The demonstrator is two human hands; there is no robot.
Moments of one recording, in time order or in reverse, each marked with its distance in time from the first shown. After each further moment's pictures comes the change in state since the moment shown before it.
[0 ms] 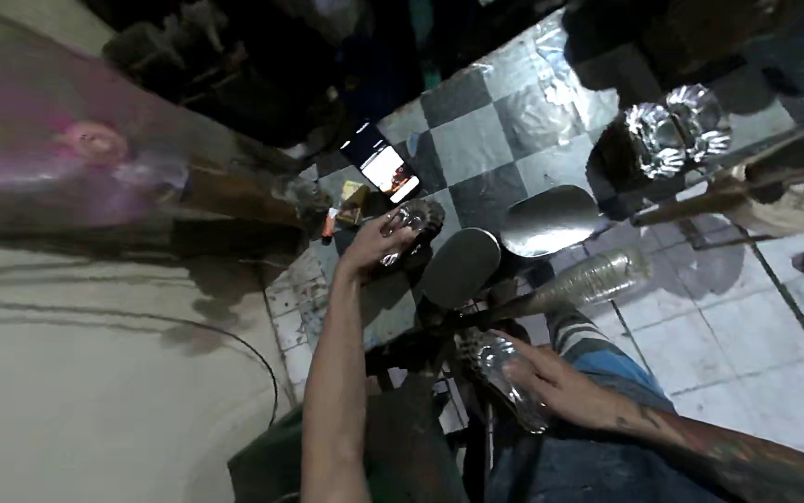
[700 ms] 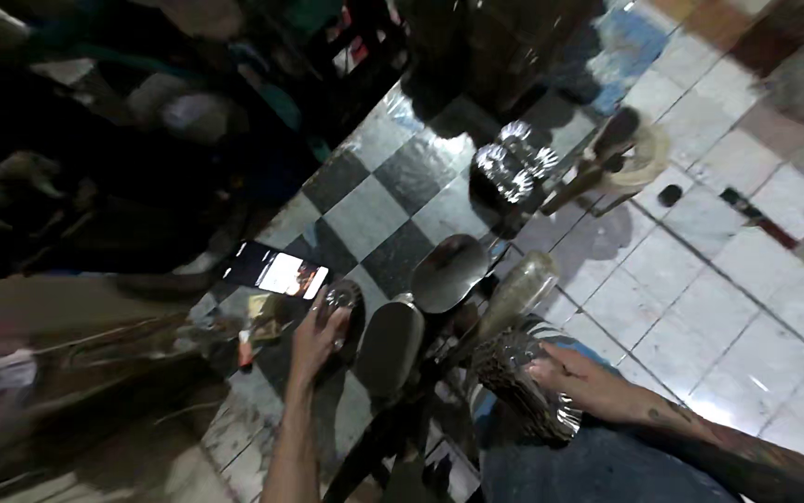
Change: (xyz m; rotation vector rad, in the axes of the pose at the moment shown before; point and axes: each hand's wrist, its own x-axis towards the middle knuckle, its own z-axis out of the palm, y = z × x) left_hand 0.051 -0.026 0.025 0.252 0.109 0.109; right_hand -0.076 -0.007 -0.062 0.210 0.440 0.084
